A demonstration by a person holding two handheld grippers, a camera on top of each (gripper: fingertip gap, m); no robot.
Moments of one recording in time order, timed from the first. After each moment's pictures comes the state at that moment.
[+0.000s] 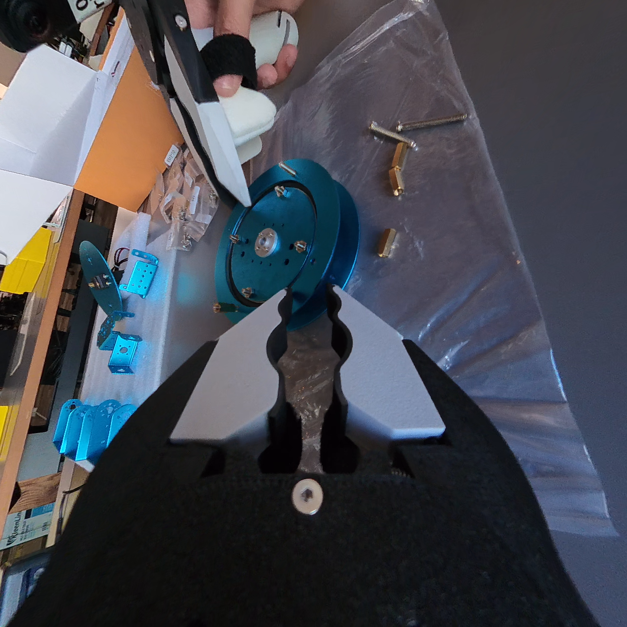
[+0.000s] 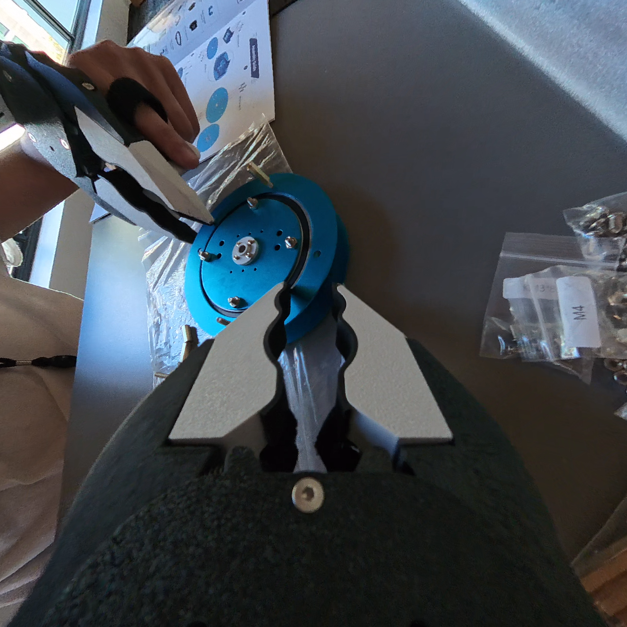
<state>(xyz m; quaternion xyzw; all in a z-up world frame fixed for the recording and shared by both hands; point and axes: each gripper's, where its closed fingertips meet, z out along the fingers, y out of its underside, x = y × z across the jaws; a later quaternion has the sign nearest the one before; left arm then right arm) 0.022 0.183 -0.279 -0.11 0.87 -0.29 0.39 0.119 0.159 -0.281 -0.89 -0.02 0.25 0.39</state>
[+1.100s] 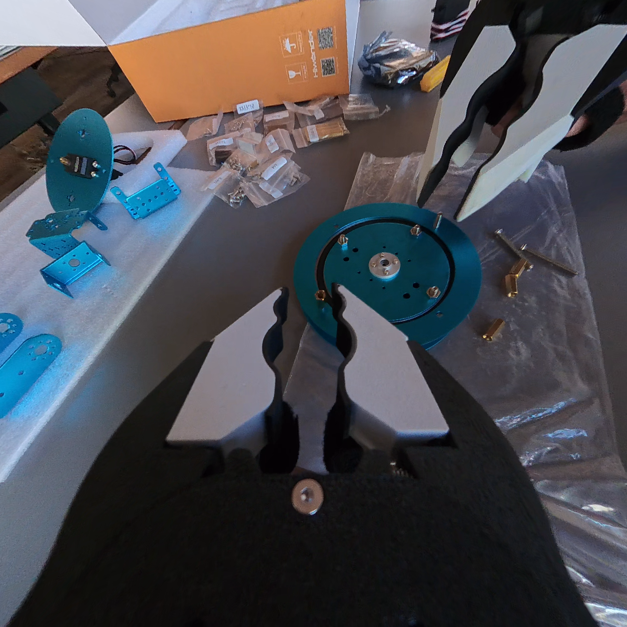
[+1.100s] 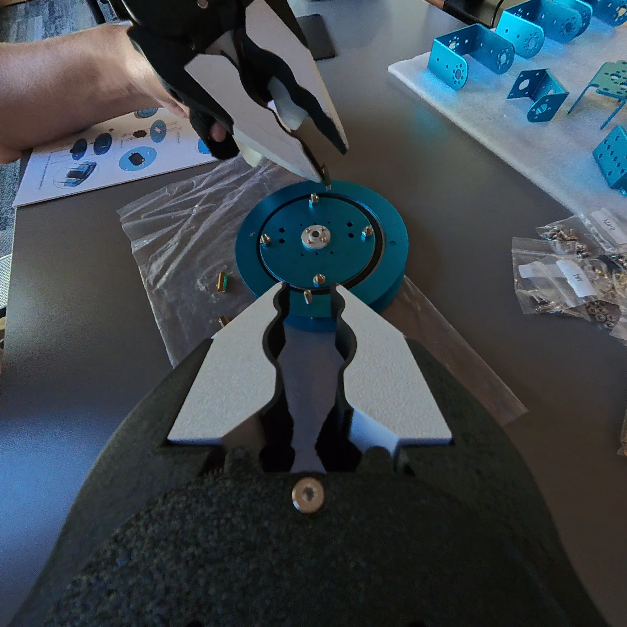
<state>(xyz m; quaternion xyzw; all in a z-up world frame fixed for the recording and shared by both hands) 0.080 0.220 -0.255 -0.34 0.79 -0.43 0.29 0.072 0.132 -0.261 -0.87 -0.02 0.06 0.49</state>
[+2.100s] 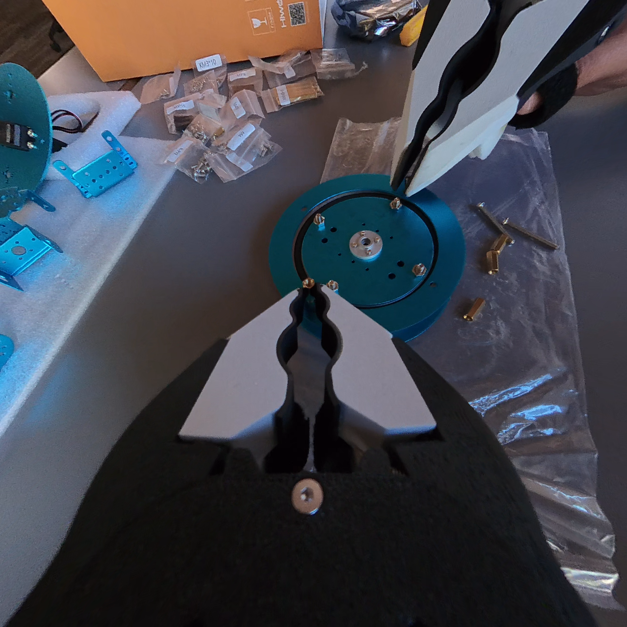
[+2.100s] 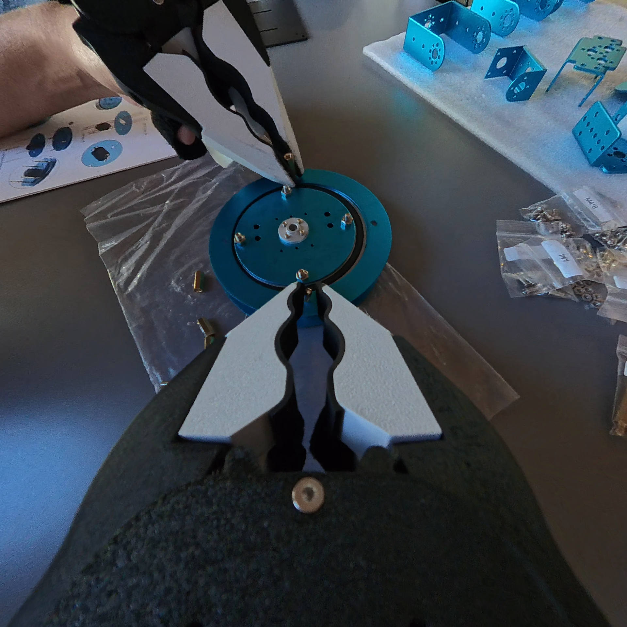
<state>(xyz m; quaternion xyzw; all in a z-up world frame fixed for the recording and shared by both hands) 0.070 0.212 -0.270 -0.34 0.81 -0.41 0.24 0.083 0.133 -0.271 -0.88 0.00 0.03 0.48</state>
